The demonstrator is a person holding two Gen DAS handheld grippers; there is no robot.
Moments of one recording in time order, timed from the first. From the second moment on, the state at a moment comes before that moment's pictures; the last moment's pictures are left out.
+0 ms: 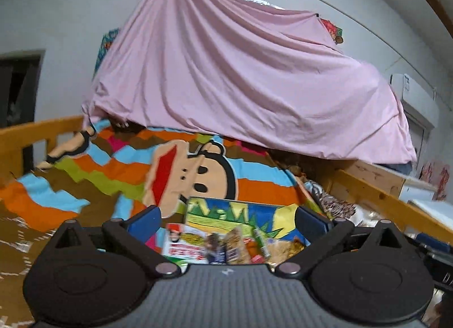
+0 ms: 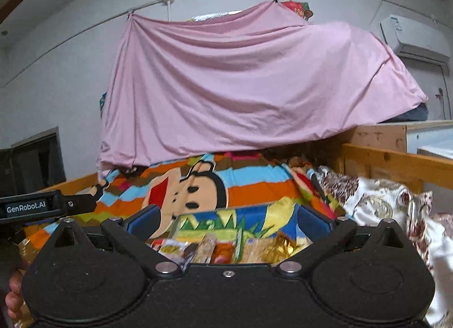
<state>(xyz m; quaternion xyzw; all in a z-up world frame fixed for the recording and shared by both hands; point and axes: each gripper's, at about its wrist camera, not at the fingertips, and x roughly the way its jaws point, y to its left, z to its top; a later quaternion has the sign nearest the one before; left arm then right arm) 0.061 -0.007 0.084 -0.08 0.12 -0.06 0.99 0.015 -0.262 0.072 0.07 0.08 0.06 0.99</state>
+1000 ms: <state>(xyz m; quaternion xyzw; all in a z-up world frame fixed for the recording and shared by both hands) -0.026 0.051 0.013 -0.08 0.23 -0.02 0.97 -0.051 -0.217 0.033 0.01 0.19 0.08 0.98</state>
